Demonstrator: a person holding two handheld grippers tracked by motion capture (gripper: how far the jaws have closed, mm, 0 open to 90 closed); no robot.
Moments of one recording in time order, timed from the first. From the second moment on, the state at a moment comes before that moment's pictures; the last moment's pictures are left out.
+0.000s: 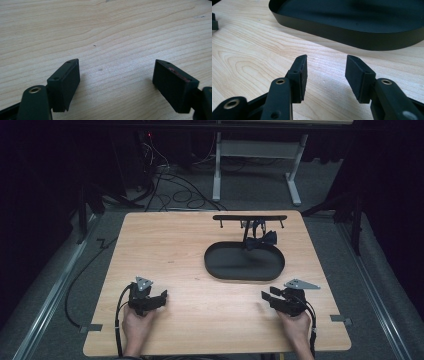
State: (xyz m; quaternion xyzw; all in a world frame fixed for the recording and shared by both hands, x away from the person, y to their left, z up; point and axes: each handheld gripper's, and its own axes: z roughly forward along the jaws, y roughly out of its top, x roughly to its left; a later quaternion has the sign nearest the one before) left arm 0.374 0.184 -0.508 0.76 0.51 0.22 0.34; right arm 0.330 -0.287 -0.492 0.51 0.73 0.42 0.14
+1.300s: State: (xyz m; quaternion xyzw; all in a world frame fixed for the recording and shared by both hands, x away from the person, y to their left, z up) left arm 0.374 0.184 -0.508 0.76 0.52 0.22 0.34; right arm 0.328 -0.270 -0.502 0.50 0.77 0.35 0.20
